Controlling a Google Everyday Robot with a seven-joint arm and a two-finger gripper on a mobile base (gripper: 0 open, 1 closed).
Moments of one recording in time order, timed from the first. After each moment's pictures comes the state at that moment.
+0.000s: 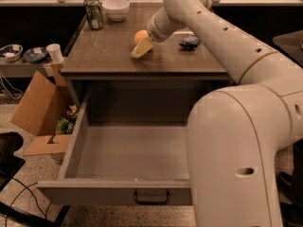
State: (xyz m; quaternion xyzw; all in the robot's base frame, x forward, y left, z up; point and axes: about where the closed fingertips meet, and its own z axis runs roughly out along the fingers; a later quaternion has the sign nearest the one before) arm 0.847 0.006 0.843 -0.50 0.77 0.05 0.39
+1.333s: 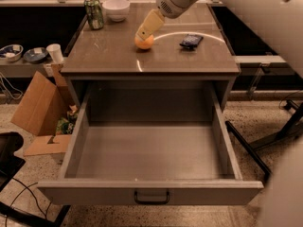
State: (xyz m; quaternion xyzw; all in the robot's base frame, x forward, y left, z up) arm 0.756 -0.030 0.970 -0.45 0.79 -0.01 0.42
